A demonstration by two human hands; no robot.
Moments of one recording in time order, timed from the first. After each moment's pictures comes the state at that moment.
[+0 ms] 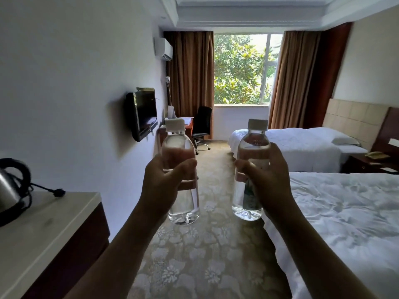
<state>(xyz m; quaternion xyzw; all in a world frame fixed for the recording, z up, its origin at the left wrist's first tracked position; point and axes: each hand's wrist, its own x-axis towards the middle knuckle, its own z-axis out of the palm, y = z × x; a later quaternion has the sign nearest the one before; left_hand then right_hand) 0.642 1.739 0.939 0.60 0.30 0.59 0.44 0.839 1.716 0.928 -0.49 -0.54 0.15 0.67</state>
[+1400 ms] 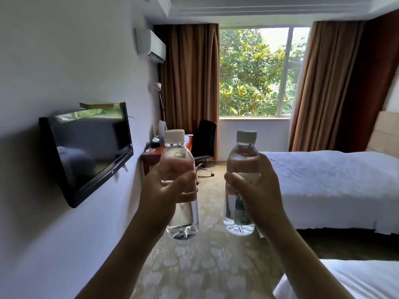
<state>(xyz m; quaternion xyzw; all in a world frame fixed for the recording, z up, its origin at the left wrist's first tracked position) 0.932 2.673 0.952 0.61 0.29 0.61 0.41 1.113 2.653 0.941 -0.47 -0.55 0.16 0.67</state>
